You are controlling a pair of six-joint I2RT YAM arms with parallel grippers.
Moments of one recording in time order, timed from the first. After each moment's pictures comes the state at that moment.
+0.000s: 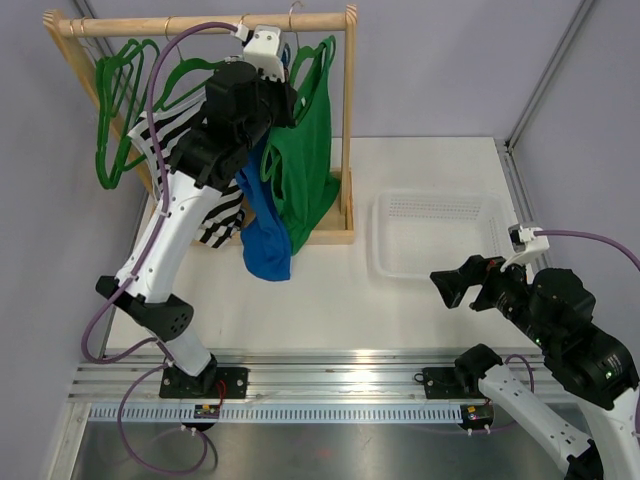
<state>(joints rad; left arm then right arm) -0.56 1.69 2.19 -0.61 -0.17 -0.11 0.54 0.47 1.12 -0.96 0.06 0.43</state>
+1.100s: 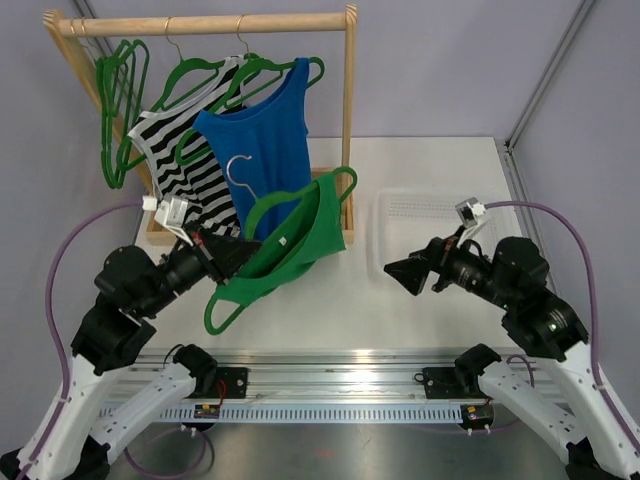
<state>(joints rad) -0.58 0.61 1.09 -0.50 0.21 -0.58 0.54 0.58 0.98 -0.61 -0.29 0.51</state>
